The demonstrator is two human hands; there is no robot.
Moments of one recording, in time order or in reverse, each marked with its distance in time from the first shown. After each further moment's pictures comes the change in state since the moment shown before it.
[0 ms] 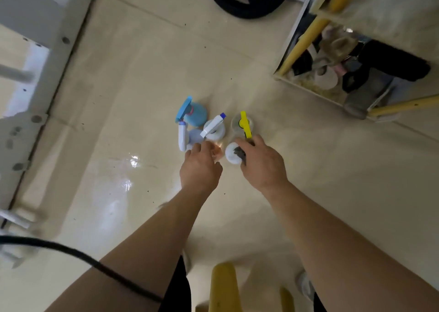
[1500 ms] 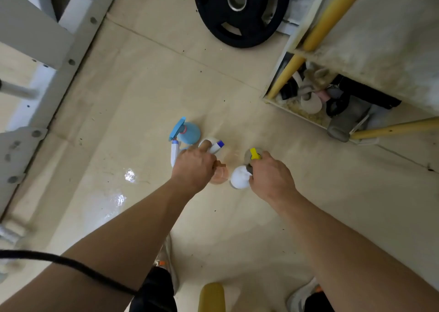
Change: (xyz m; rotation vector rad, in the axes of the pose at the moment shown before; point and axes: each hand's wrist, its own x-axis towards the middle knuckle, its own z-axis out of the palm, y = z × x) left_hand 0.039 0.022 -0.030 0.590 -0.026 0.400; right_hand 0.008 0.031 -0.044 -0.204 -0.222 0.104
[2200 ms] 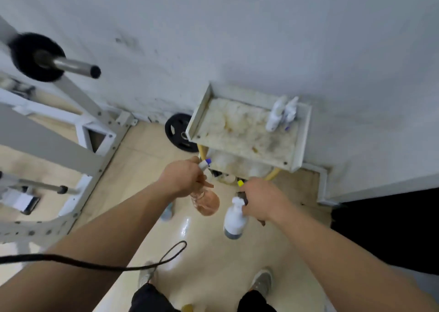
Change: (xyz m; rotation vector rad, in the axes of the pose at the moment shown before) left_hand -0.197 0.167 -0.549 -0.007 0.009 0.163; right_hand -0.399 0.131 -0.437 0.041 0.093 -0.140
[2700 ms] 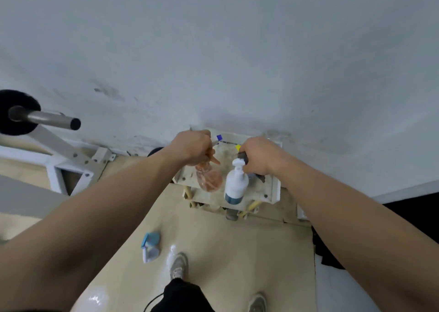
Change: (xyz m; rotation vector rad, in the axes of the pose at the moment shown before) left_hand 0.094 0.012 -0.199 0.176 0.158 0.216; right_hand 0.042 0.032 -0.213 -0.085 0.164 0.106
